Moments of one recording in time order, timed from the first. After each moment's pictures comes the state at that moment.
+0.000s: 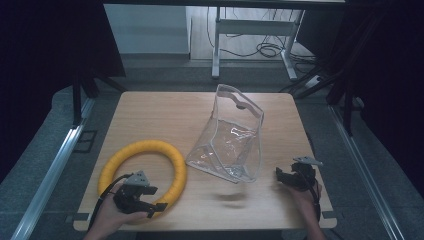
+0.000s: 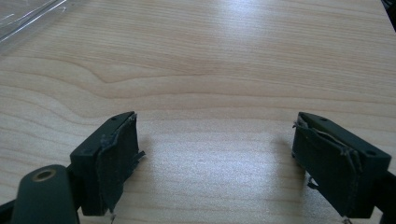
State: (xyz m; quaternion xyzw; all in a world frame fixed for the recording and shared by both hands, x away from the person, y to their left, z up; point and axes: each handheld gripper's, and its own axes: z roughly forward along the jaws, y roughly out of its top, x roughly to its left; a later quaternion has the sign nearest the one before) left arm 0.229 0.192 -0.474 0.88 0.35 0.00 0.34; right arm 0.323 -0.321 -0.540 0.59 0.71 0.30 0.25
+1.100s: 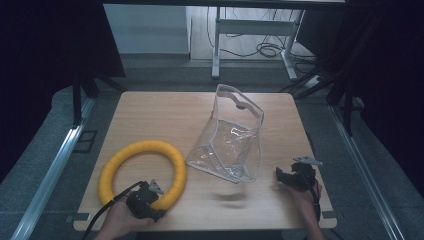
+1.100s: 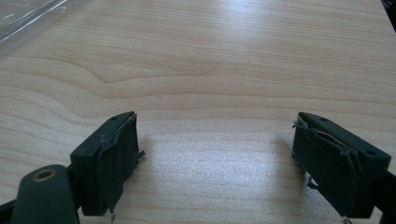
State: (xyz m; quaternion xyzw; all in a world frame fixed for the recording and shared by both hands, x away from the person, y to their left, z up) left arm 0.234 0.169 -0.507 0.92 0.36 0.02 0.18; right arm 0.323 -0.321 -0.540 0.59 0.71 0.30 0.25
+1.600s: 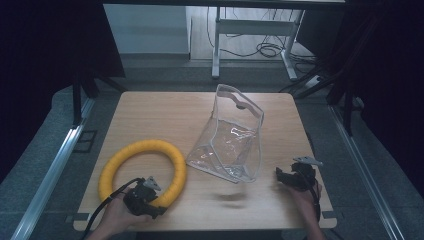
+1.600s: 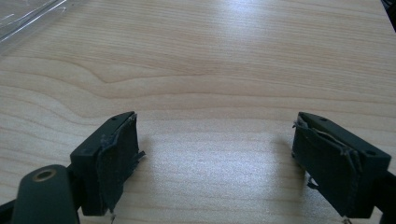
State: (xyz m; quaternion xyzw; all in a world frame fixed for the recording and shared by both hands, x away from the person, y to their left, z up) left arm 0.239 0.182 -0.490 0.90 0.36 -0.01 0.25; right arm 0.323 -0.321 -0.540 0.59 0.71 0.30 0.25
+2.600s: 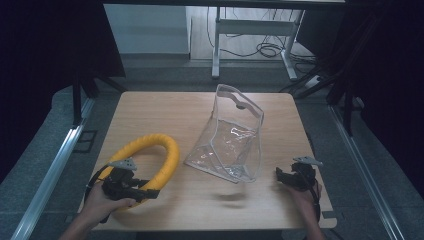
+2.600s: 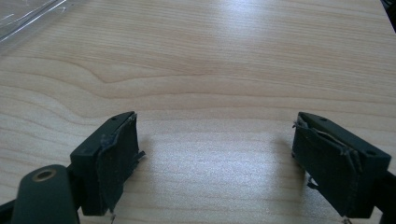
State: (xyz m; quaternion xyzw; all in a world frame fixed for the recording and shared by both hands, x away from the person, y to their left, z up) left arm 0.252 0.223 -0.439 0.84 0.38 -0.06 0.39; right arm 0.323 -0.321 -0.540 0.59 0.71 0.30 0.25
